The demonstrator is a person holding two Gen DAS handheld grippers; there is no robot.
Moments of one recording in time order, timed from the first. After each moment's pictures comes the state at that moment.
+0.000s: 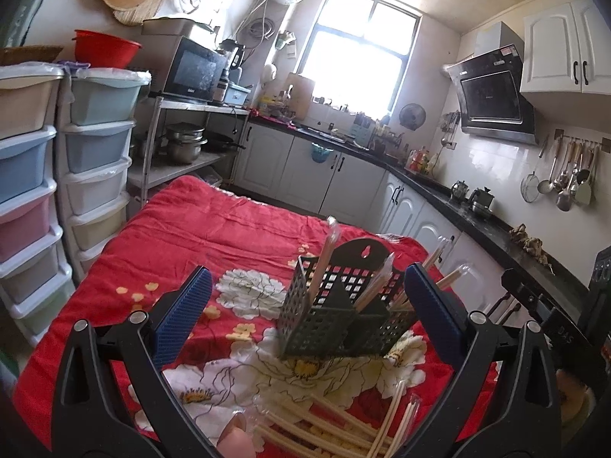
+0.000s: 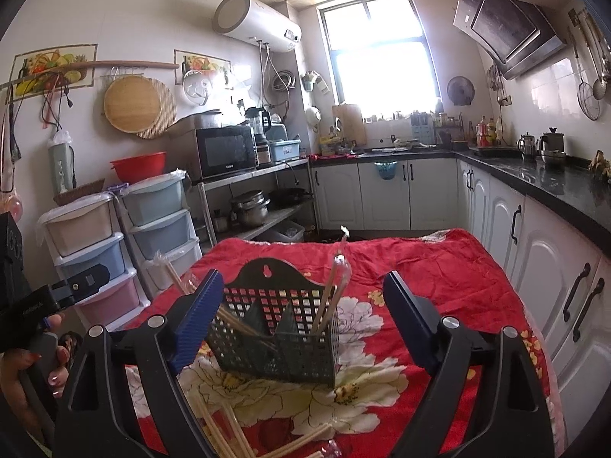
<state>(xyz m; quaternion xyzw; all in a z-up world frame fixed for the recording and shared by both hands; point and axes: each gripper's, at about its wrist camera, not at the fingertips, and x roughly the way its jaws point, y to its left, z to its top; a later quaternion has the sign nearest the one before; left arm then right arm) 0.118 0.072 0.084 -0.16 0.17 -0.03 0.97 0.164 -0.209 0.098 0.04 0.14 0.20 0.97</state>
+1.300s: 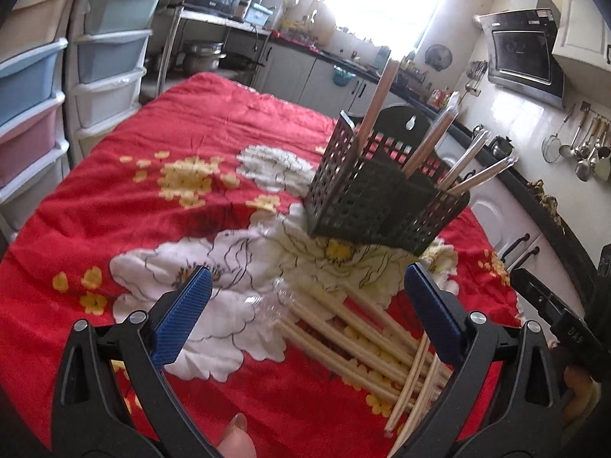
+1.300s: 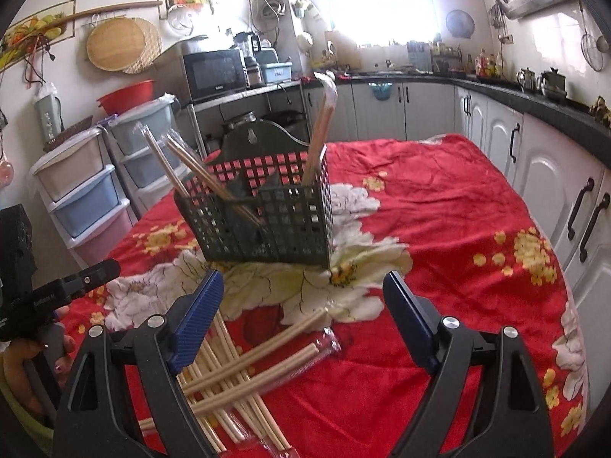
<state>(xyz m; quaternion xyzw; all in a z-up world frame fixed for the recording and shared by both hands) 0.108 0.067 -0.013 -0.19 0.31 -0.03 0.93 0.148 -0.213 0.016 0.03 0.28 0.20 0.94</state>
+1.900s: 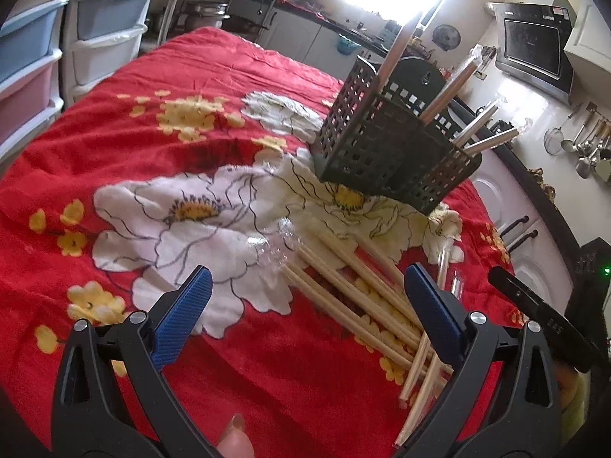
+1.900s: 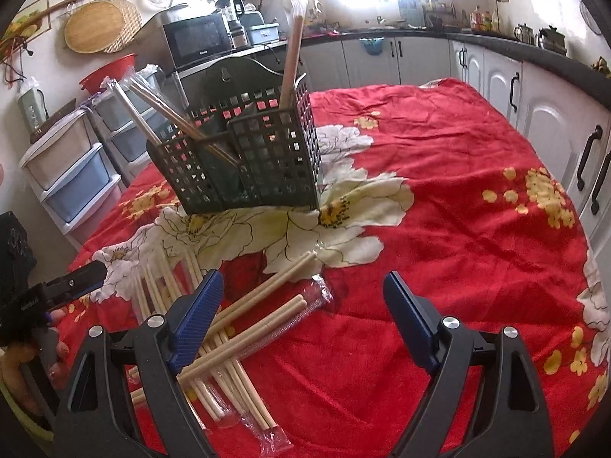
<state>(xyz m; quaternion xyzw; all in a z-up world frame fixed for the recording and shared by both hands) 0.105 0.069 -0.047 -0.21 0.37 -0.05 0.90 0.161 -0.218 -0.025 0.04 0.36 0.19 0.91</state>
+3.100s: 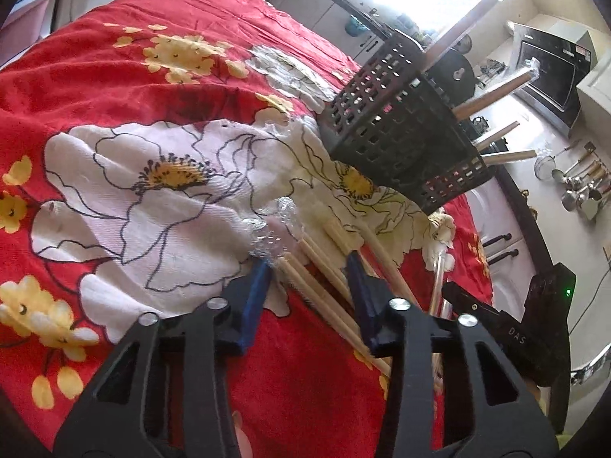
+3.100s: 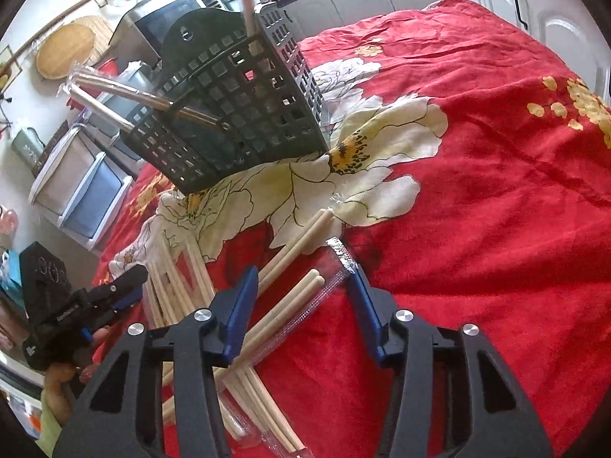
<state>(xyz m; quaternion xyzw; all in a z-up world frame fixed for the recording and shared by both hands) 0.132 0.082 -0.080 -0.30 0.41 -0.08 0.86 0.194 -0.212 -0.062 0.14 0.45 0.22 0.85</state>
